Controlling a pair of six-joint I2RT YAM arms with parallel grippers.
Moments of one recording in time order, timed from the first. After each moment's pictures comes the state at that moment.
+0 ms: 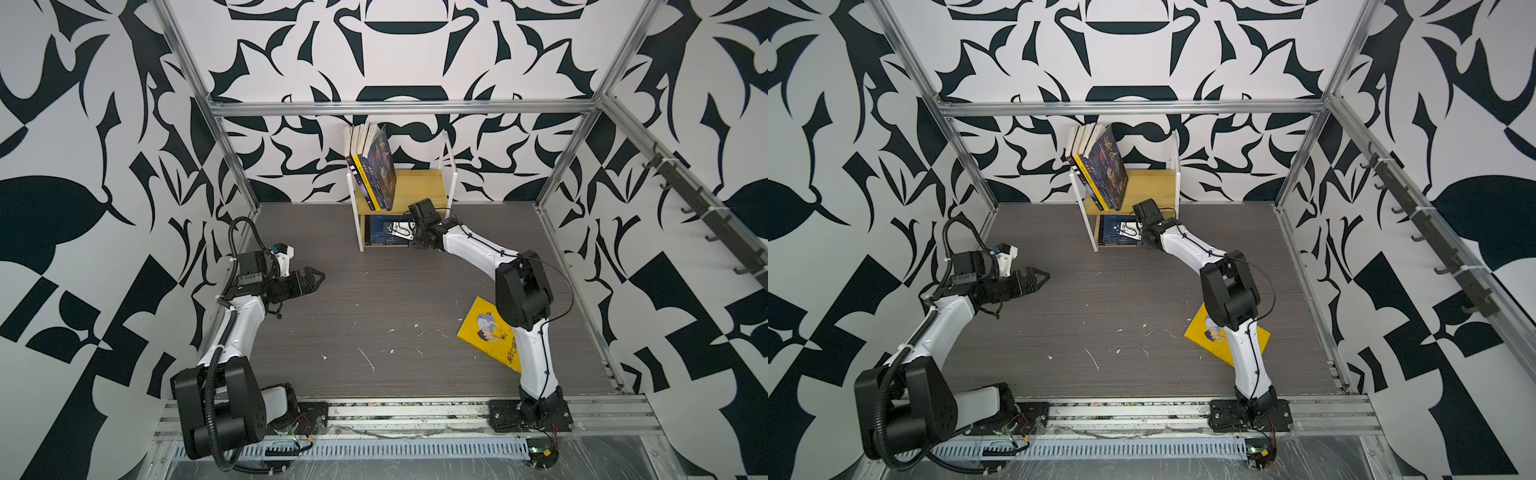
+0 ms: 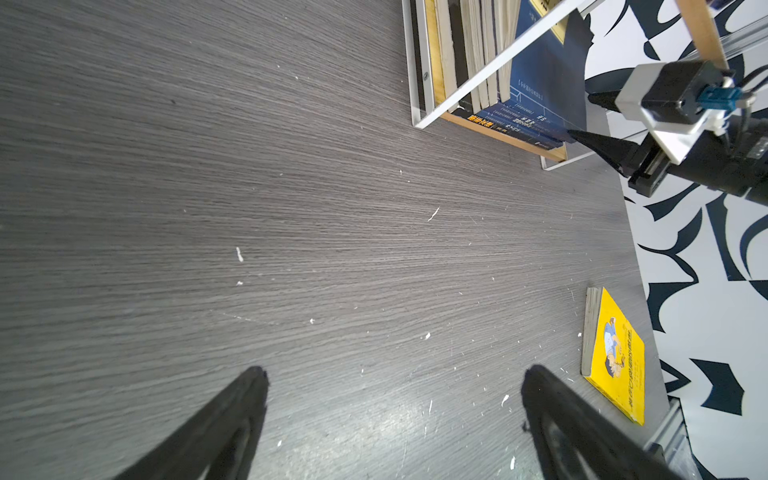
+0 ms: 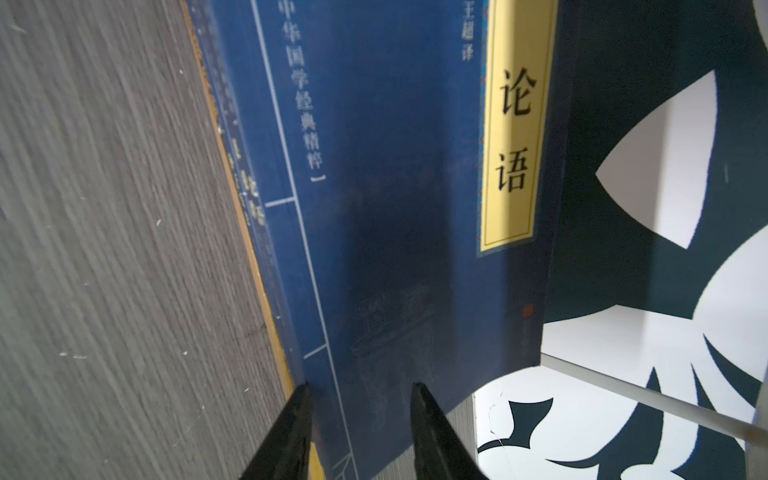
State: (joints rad) left arm 0.19 1.24 0.77 -0.44 0.66 -0.11; right arm 0.53 2.16 1.80 -0.43 0.16 -1.01
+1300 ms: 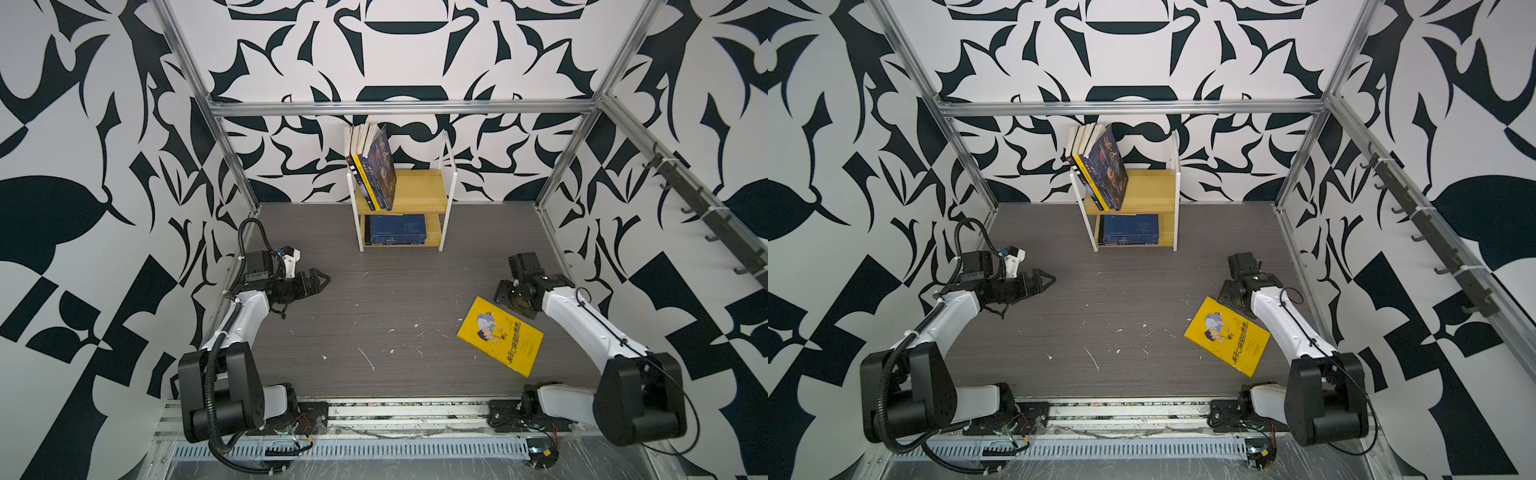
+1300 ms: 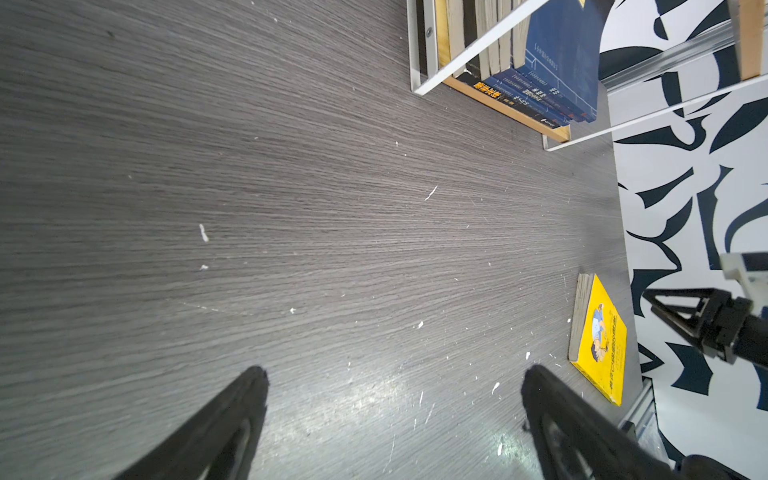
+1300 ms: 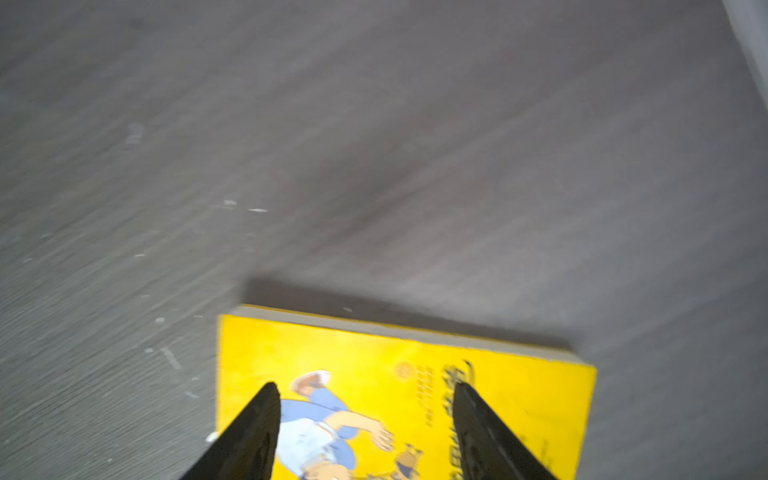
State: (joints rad) left arm 0.16 1.32 0.78 -0.45 0.68 -0.14; right arm 0.06 1.22 0.78 -0.77 0.12 0.63
